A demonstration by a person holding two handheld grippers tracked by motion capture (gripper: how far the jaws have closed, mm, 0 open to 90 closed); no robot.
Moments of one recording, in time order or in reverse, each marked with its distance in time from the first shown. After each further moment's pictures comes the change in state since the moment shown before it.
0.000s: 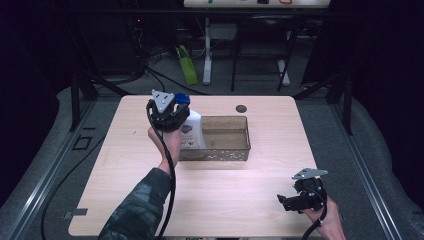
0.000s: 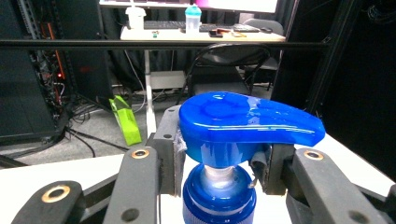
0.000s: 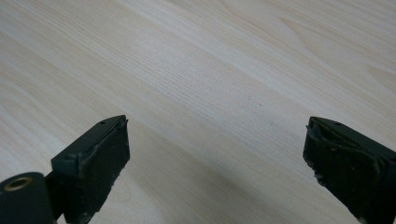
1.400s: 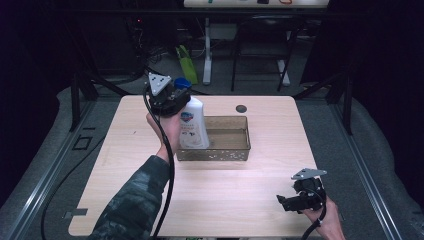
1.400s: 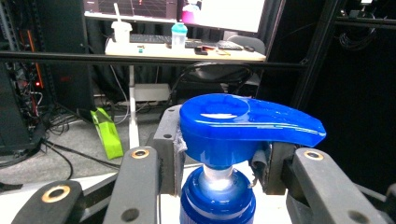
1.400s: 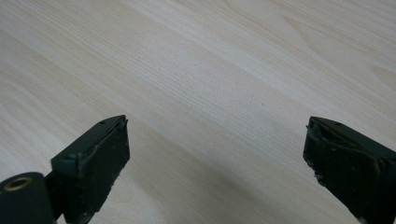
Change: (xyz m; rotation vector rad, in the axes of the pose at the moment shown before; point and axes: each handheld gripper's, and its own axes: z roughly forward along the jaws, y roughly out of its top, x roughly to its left) left arm 0.003 0.040 0.005 -0.044 -0.067 -0.049; right arm 0.001 0.000 0.002 0.004 0.008 0.001
